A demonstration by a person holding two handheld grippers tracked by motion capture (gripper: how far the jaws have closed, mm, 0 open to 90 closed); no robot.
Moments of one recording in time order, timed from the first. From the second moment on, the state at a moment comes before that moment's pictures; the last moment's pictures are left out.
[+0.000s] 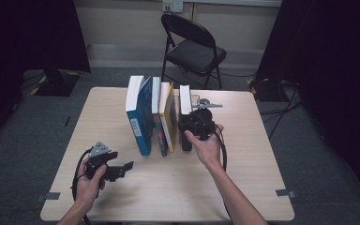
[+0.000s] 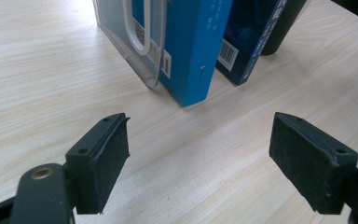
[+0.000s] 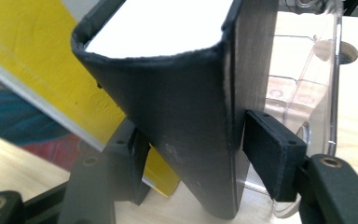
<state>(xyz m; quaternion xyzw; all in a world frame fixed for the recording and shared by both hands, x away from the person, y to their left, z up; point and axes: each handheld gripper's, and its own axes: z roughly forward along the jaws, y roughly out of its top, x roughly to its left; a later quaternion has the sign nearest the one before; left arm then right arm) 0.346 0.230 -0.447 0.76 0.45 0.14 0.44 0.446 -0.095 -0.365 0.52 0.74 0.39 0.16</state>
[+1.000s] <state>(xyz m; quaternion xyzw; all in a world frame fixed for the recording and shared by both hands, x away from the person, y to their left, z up) 0.348 0.229 -0.450 0.77 0.45 0.14 0.43 0.419 -0.126 -0.364 0.45 0.76 0.43 0.16</state>
